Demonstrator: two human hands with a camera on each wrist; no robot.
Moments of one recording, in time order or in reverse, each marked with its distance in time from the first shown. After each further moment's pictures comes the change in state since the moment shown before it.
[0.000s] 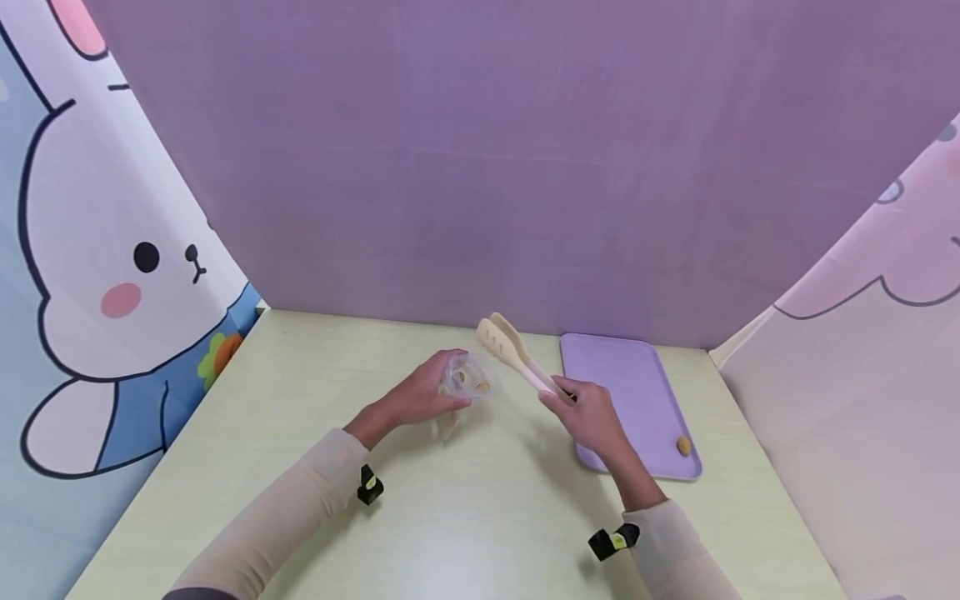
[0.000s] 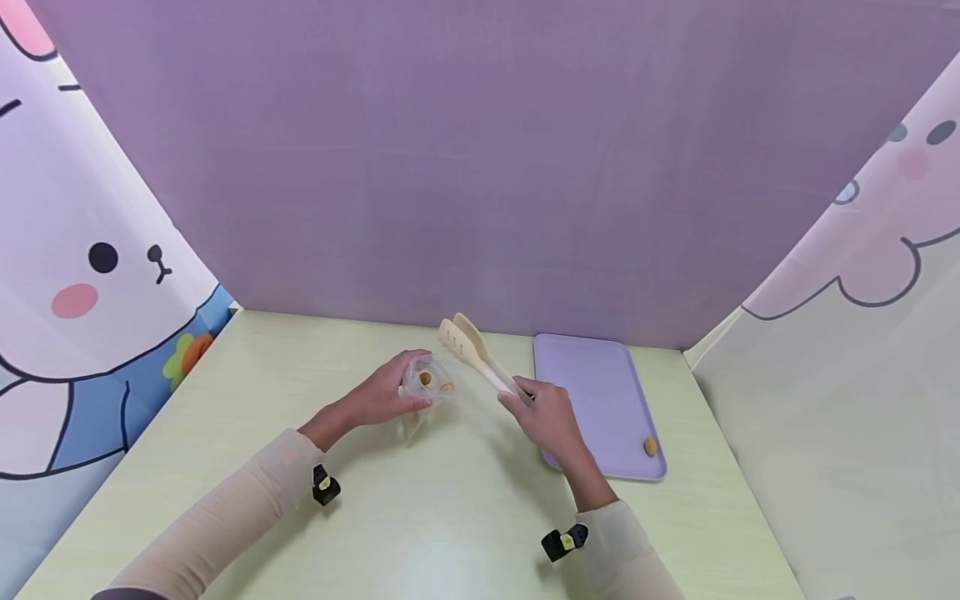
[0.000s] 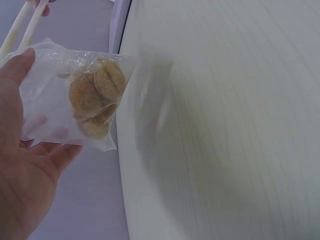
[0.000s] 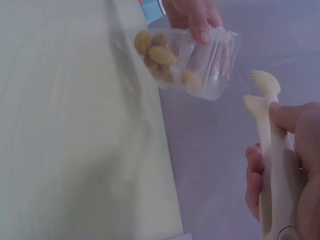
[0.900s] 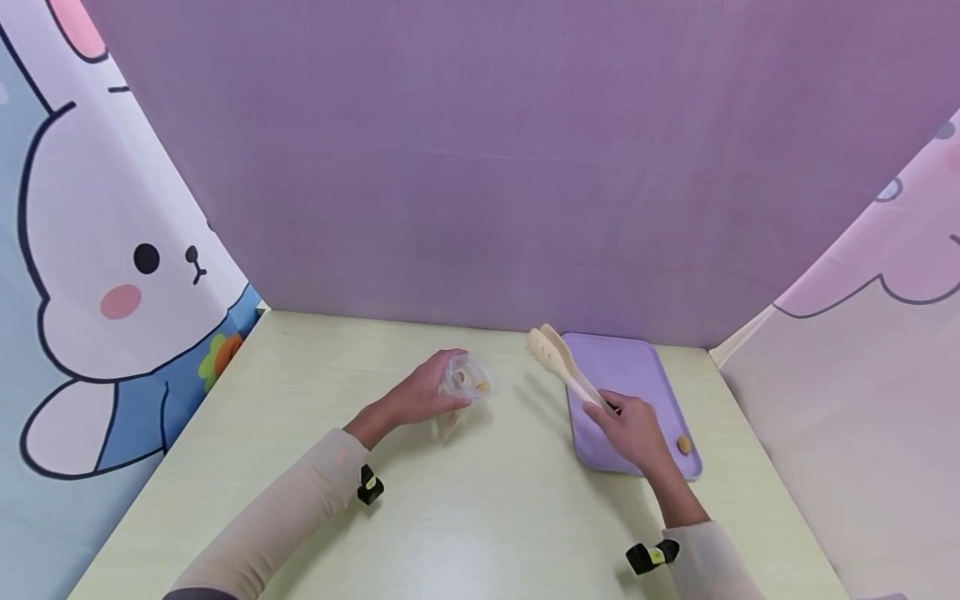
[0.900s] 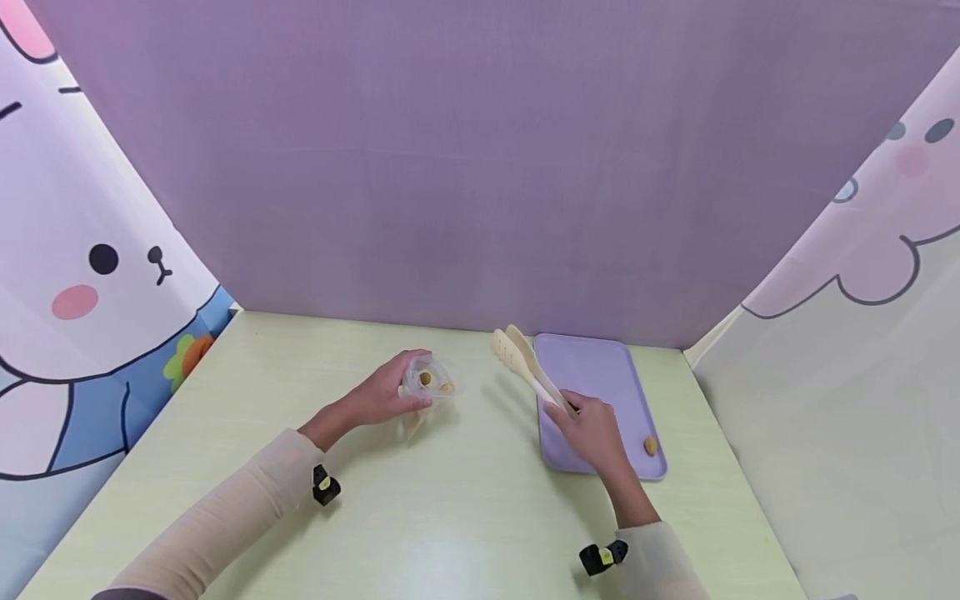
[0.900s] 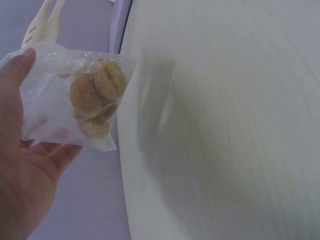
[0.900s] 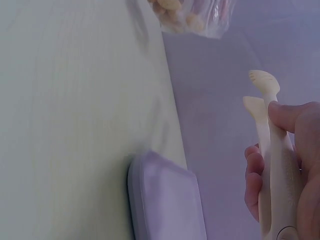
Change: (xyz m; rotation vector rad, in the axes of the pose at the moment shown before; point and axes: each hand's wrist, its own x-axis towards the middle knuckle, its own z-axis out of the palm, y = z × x) left_hand 0.000 0.002 0.000 0.056 0.010 0.020; right_hand -0.021 0.058 -0.030 -0.058 0.031 0.066
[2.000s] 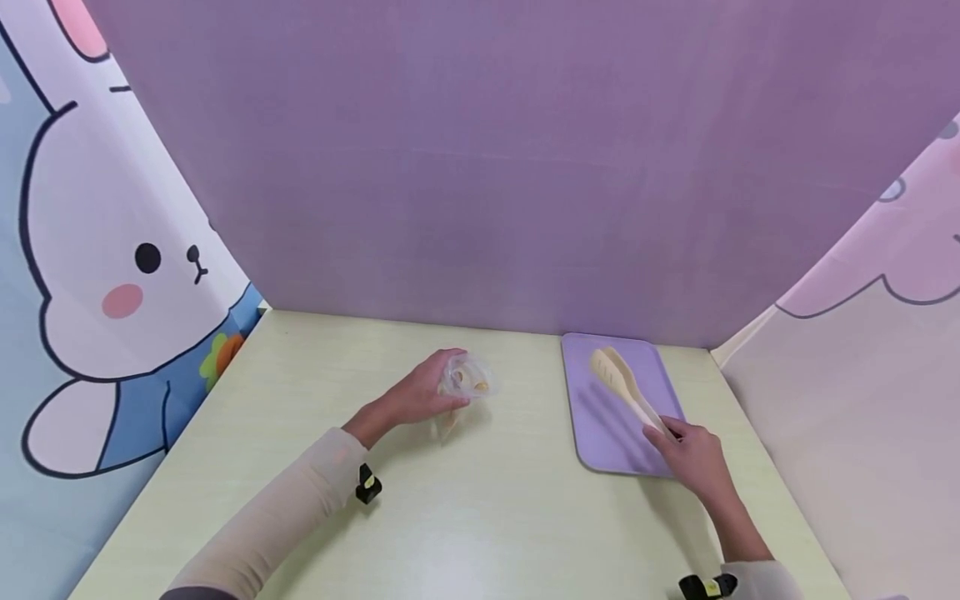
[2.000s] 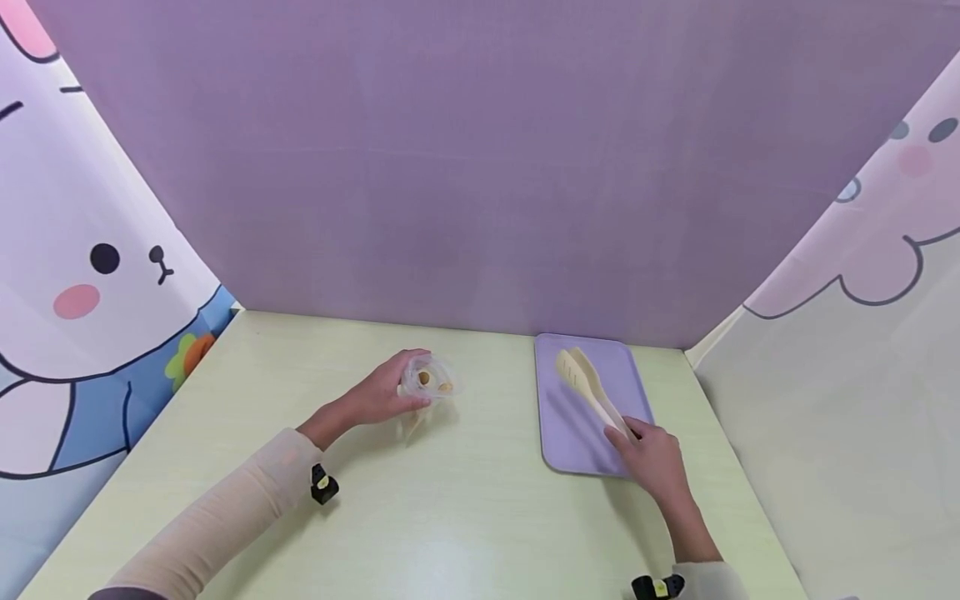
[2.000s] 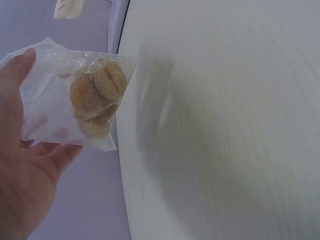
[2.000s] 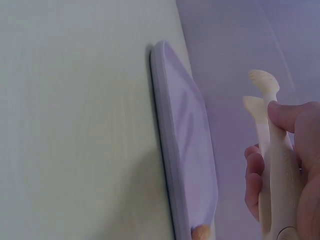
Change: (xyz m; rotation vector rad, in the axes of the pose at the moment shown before) left_hand -0.002 0.002 -0.004 0.017 -0.003 -0.013; right_hand -0.039 0.066 -0.043 -0.164 0.049 0.125
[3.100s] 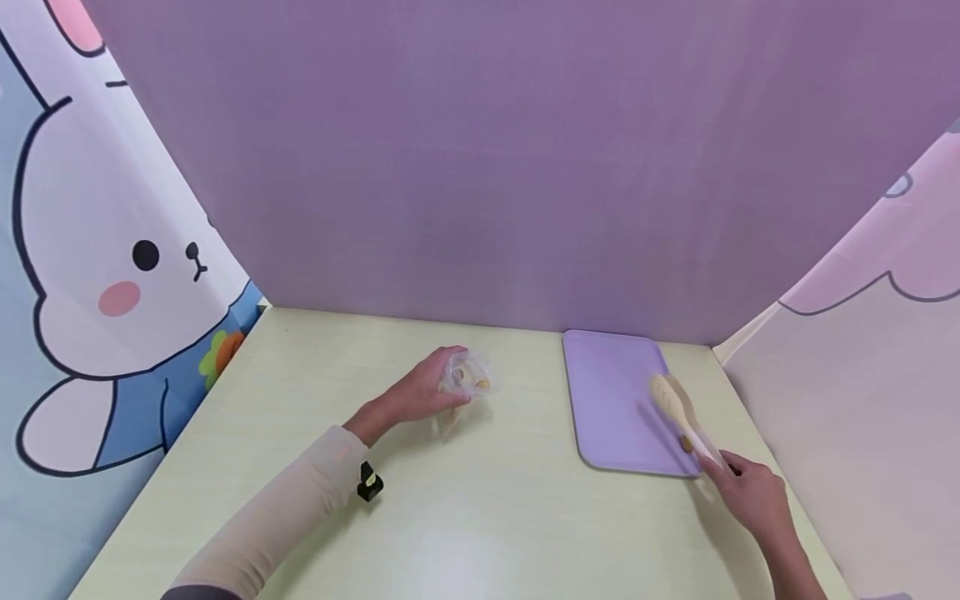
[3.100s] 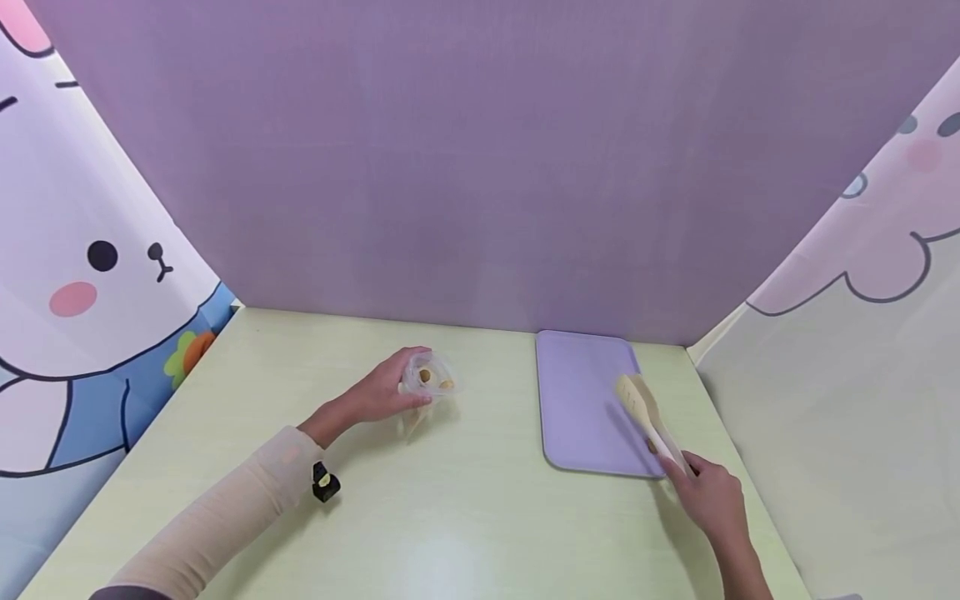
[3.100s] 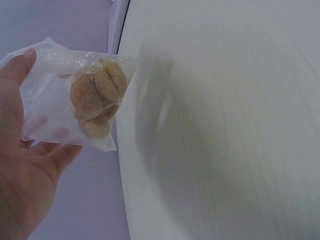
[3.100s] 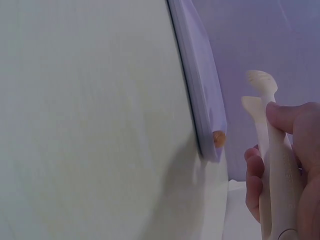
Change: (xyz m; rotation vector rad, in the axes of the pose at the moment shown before) left_hand 0.002 0.000 0.001 -0.008 -0.001 -0.007; right_hand -0.039 0.062 -0.028 -0.088 0.022 0.127
